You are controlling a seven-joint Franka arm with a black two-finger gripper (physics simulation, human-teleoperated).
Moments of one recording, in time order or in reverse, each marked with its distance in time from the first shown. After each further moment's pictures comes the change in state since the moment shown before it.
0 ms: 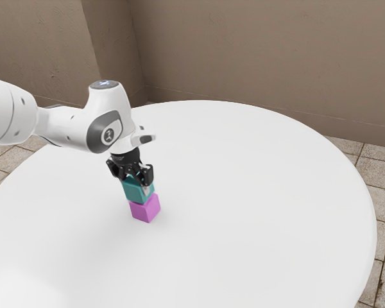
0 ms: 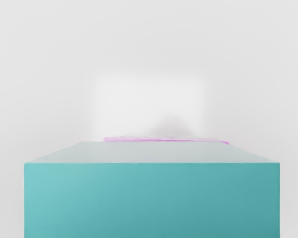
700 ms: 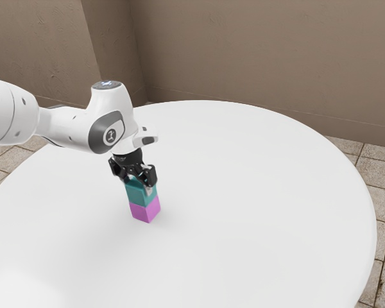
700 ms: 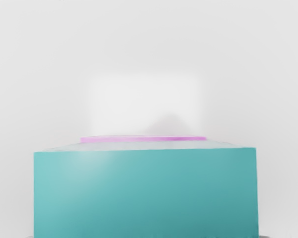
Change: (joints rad) arm 0.000 -0.001 -0.014 0.000 -0.003 -0.004 0.034
